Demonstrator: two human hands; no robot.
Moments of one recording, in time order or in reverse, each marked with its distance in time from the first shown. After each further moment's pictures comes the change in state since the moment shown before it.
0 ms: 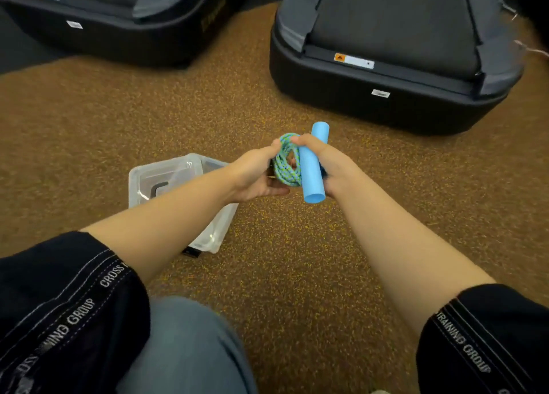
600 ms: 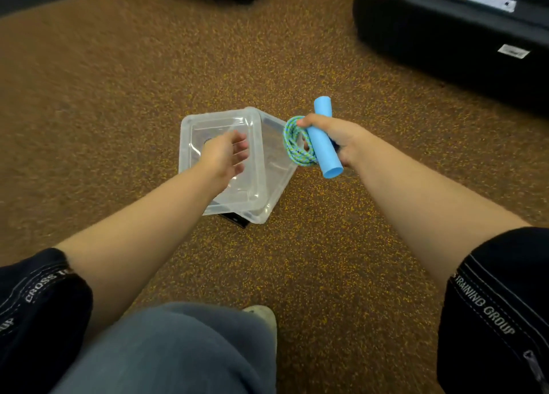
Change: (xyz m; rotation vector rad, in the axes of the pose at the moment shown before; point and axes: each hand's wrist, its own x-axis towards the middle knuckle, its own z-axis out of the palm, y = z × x) left_hand 0.028 -0.085 -0.158 -0.294 0.642 -0.052; right_hand 0.120 0.064 0.076 -0.408 -0.131 0.162
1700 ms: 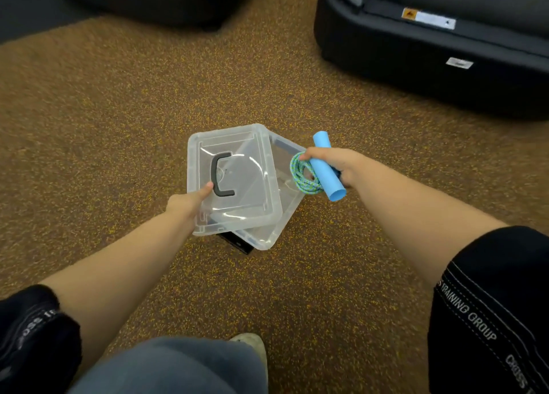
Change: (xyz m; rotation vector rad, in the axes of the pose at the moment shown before) left_hand 0.057 -0.048 -0.033 0.212 0.277 -0.116; right_hand 0.022 0.017 -0.063 -0.116 0.078 0.088
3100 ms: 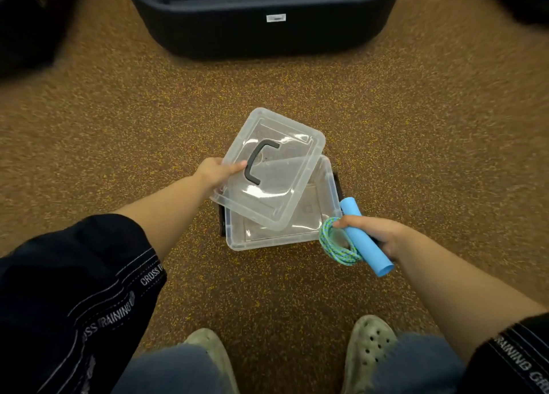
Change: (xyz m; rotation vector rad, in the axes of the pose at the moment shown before) left_hand -0.151 0.005 0.218 0.783 -0.653 0.460; right_hand -0.160 0.277 -0.167 0.428 0.117 0.313
